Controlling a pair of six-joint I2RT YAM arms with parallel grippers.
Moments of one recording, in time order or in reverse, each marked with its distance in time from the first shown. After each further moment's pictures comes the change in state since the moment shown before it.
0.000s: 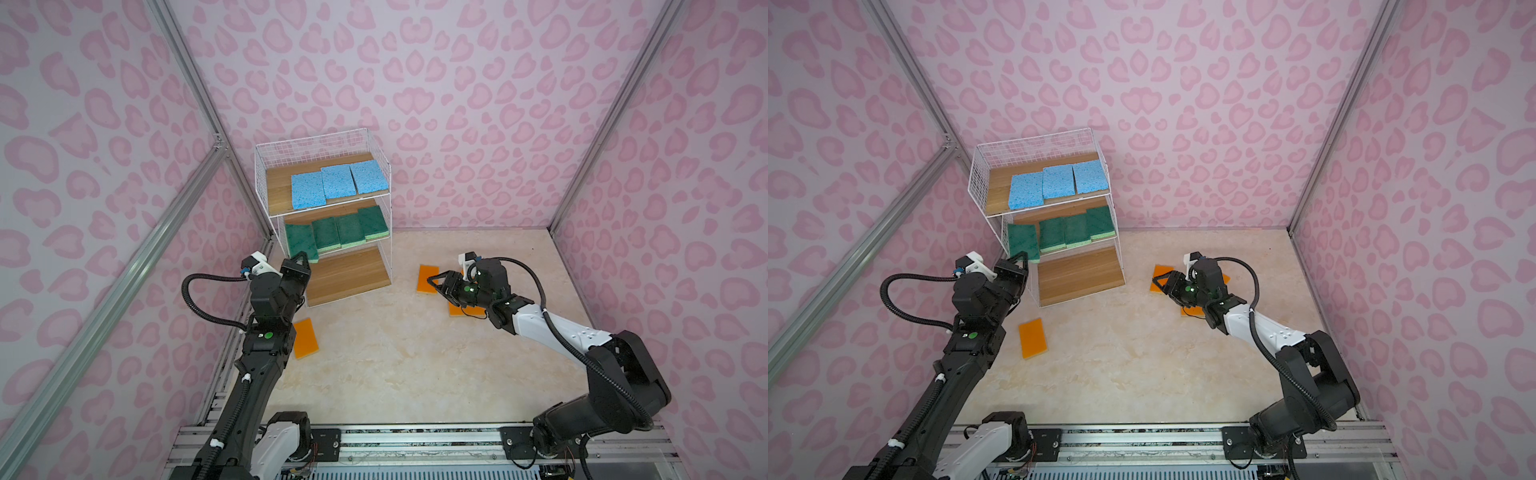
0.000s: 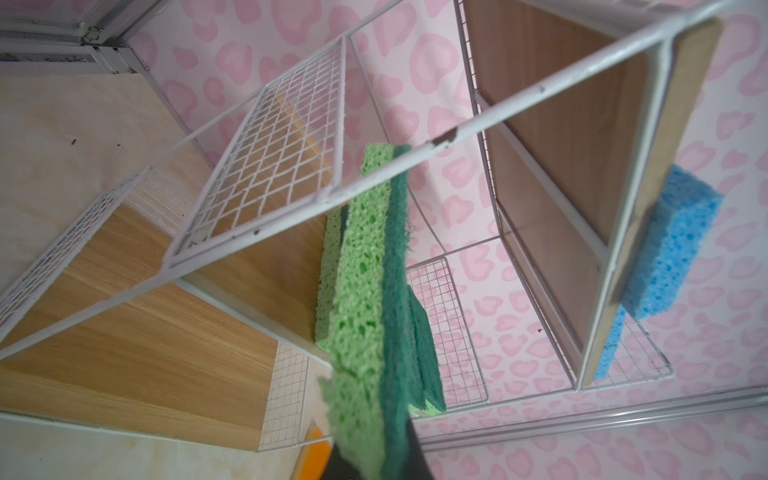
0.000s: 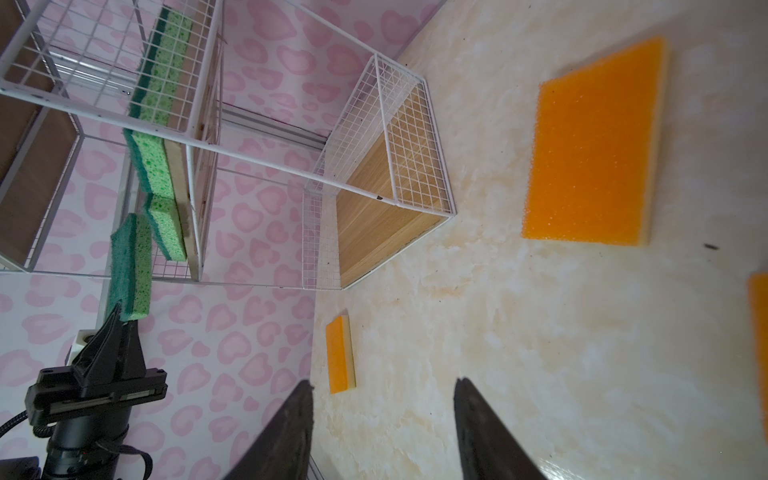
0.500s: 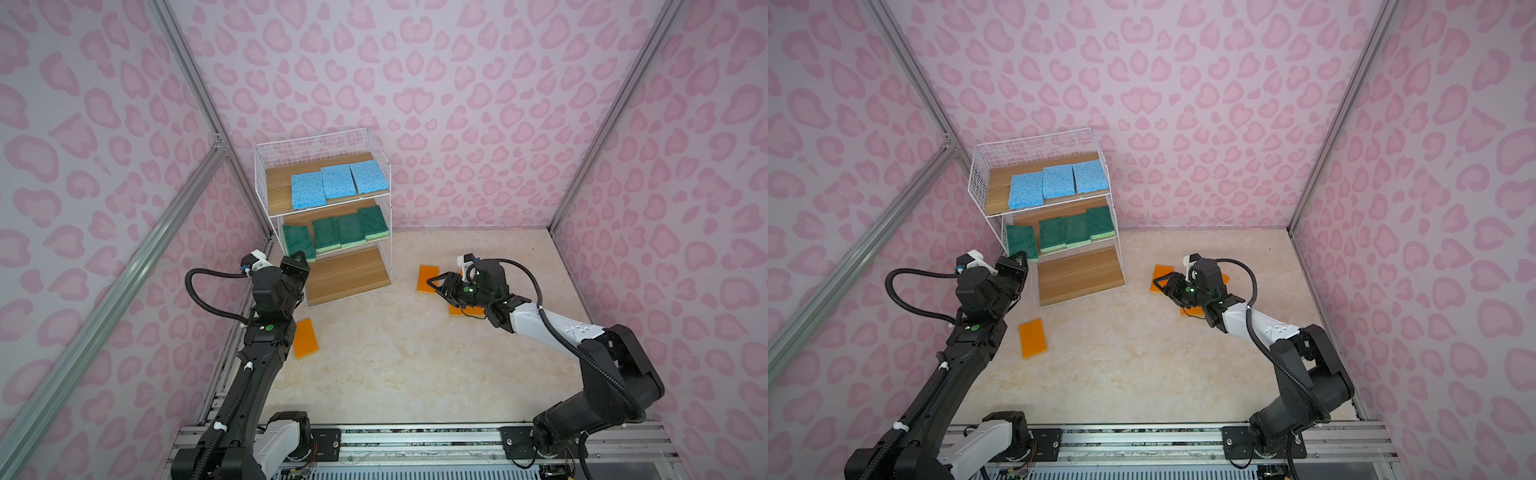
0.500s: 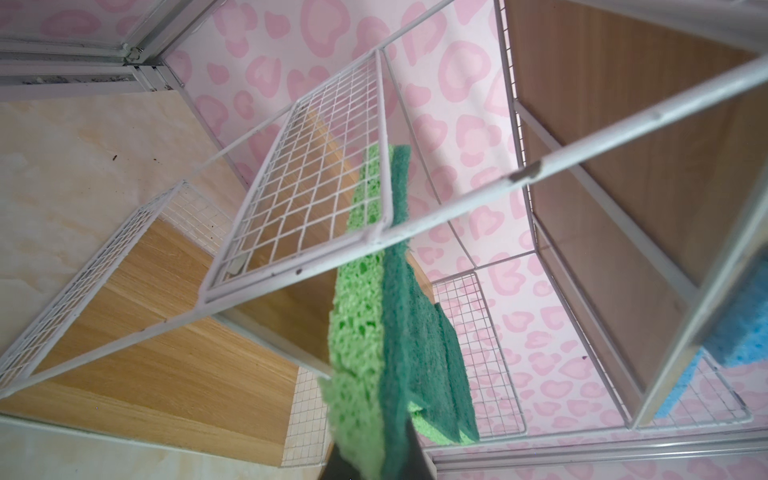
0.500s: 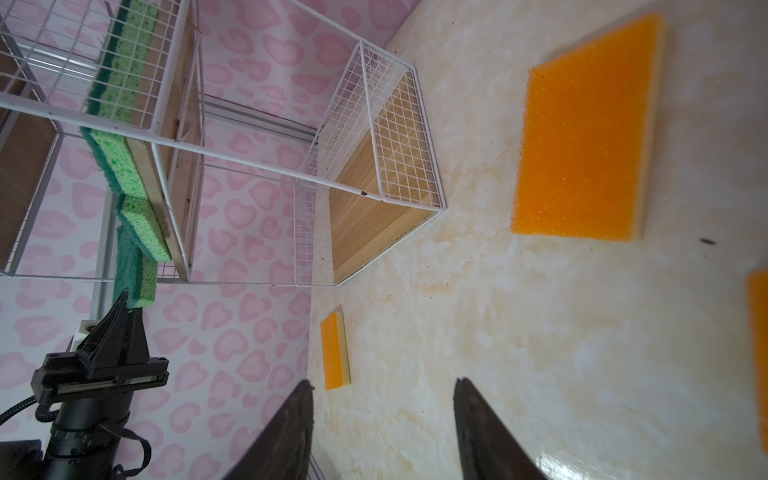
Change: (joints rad) left arm 0.024 0.075 0.029 -0.003 -0.025 0.024; right arm -0.018 0.038 -0.001 0.013 -0.034 0.000
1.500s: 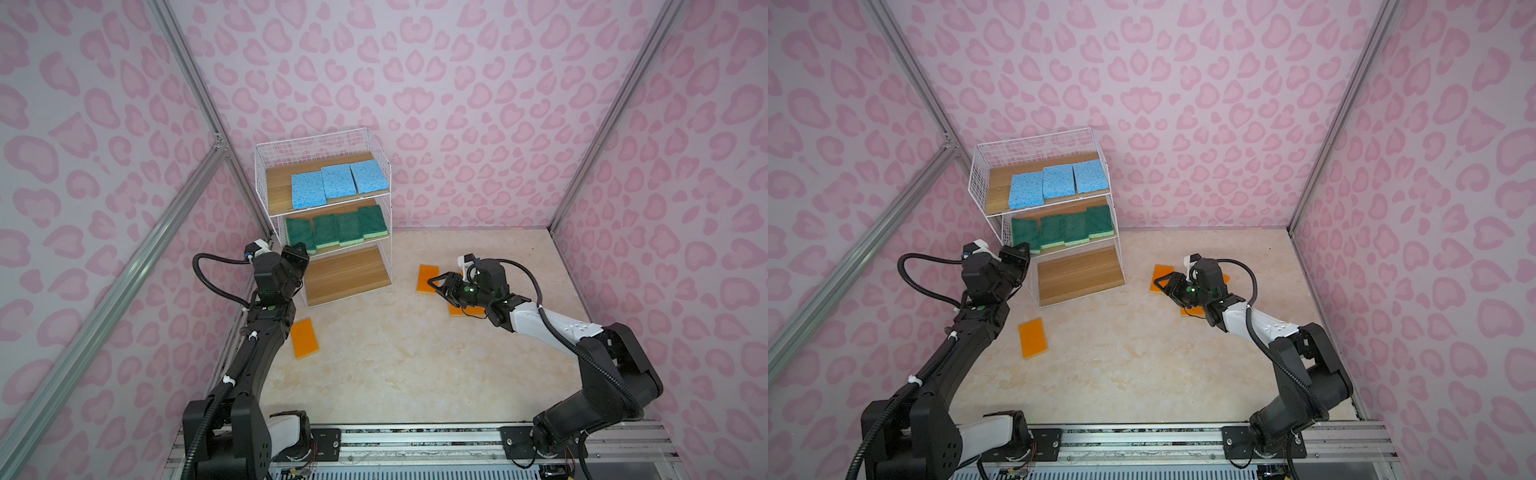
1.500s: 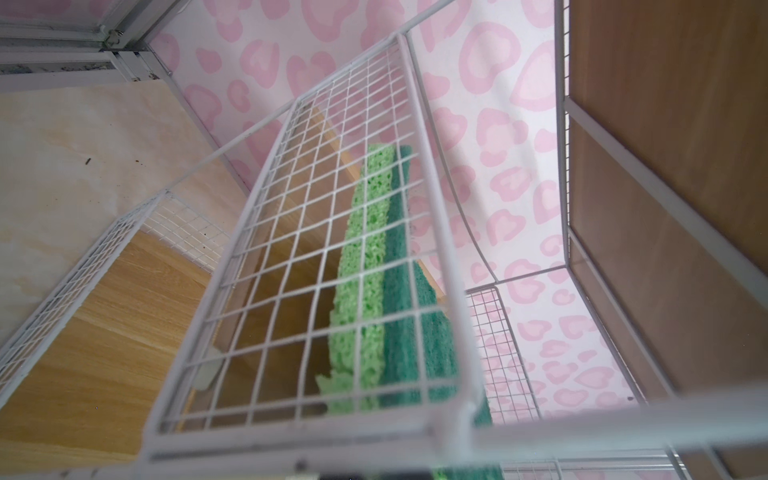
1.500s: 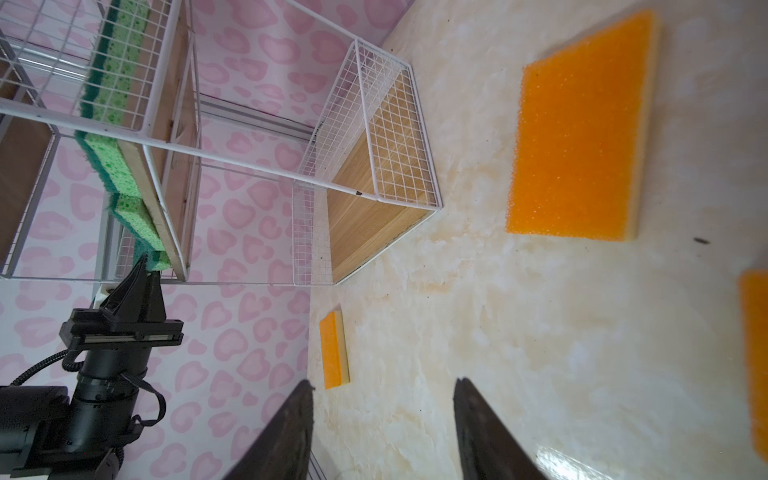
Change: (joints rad) left arm 0.046 0.197 0.081 0.092 0.102 0.008; right arm -0.011 0.010 0.000 0.000 -0.013 0.000
